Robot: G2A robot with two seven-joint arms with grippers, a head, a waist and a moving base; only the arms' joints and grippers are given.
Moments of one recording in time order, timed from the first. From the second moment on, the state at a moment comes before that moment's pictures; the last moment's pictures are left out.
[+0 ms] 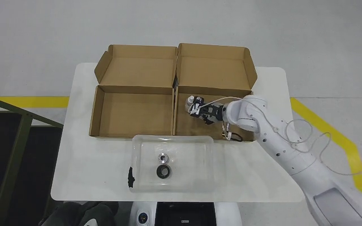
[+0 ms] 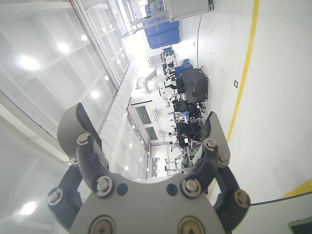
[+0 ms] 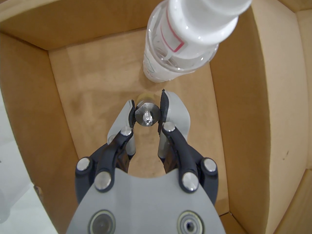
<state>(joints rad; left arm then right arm) -0.29 -0.19 -0.48 -1.38 1.96 -0.31 0.15 -0.66 -1.12 0.72 -1.37 -1.11 -0.66 0.65</state>
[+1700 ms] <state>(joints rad) -0.29 -0.19 -0.48 -1.38 1.96 -0.31 0.15 -0.99 -1.06 0.82 -1.97 -1.11 -0.68 0.65</state>
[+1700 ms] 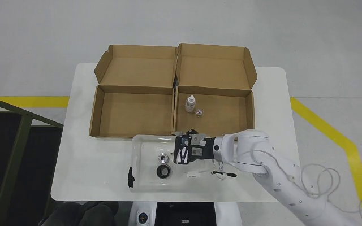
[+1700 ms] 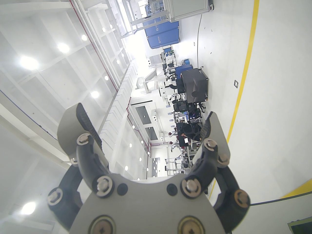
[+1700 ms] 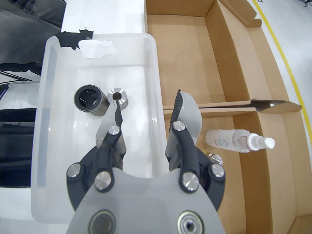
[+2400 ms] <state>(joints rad) -0.29 -0.19 -0.48 -1.38 1.96 -0.31 0.15 -0.93 -1.12 0.66 -1.84 -1.18 -0.66 0.66</state>
